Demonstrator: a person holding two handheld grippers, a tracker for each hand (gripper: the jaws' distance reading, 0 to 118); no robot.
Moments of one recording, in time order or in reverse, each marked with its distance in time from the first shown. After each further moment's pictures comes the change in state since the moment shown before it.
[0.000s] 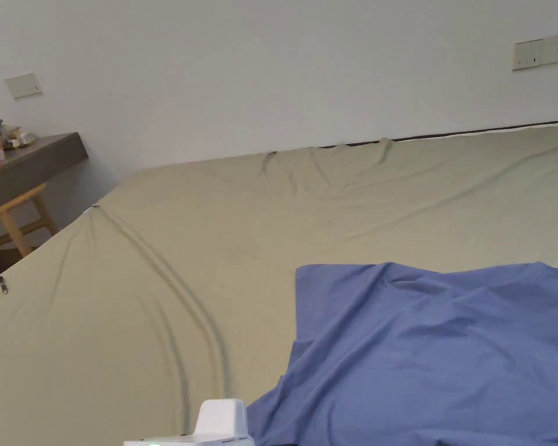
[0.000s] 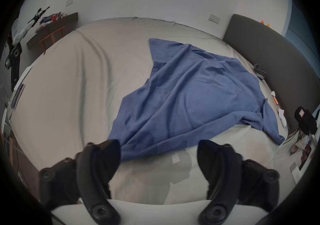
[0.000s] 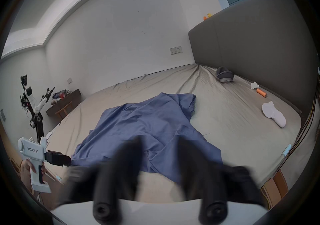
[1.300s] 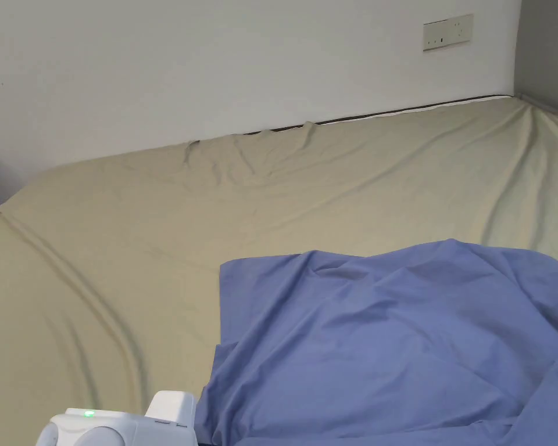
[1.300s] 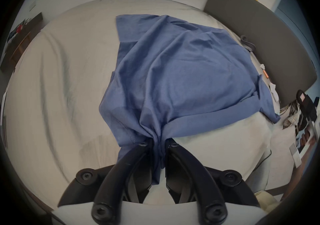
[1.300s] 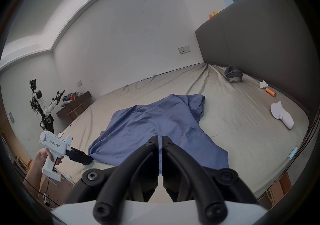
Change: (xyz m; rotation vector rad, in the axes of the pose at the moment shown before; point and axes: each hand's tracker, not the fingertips) left arm 0.003 0.043 -0.052 -0.229 -0.171 -0.181; right arm 0.027 -0.002 -0.006 0.000 0.103 -0.022
